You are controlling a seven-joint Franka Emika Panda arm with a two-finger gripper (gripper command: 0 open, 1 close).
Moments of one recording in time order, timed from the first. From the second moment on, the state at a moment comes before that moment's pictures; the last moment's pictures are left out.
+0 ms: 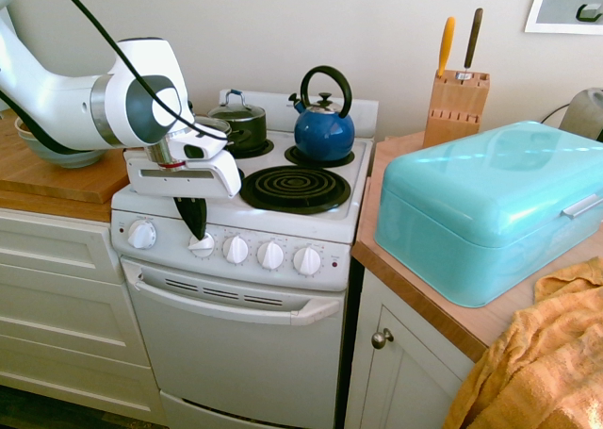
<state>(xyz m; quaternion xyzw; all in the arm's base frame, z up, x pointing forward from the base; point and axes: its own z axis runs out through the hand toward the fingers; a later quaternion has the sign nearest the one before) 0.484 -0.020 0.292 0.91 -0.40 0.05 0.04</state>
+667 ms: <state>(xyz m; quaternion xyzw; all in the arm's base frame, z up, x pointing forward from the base) 0.482 -0.039 0.255 0.91 -0.41 0.01 0.05</state>
